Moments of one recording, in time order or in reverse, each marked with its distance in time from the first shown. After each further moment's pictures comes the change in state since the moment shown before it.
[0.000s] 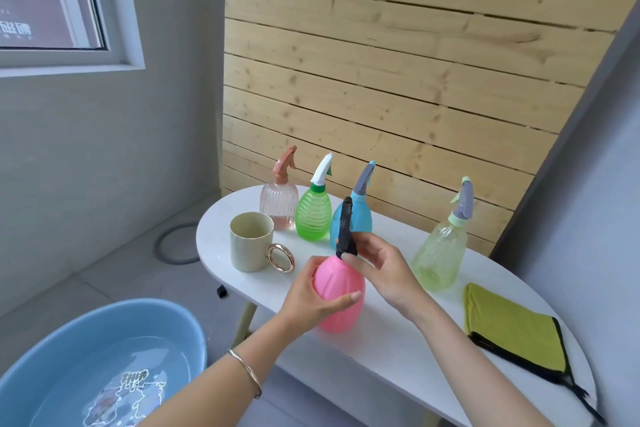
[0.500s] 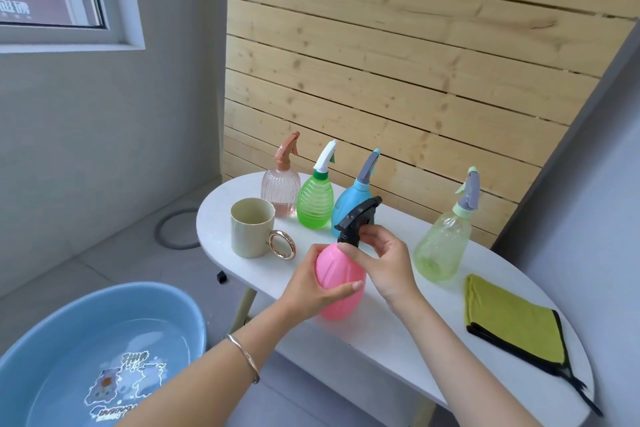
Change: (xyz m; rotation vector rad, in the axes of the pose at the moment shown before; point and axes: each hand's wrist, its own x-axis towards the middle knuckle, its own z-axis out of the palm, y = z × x) left_hand 0.003 -0.004 -0.001 0.017 -0.037 0.013; right_hand 0.000 0.009 0.016 0.053 0.300 0.031
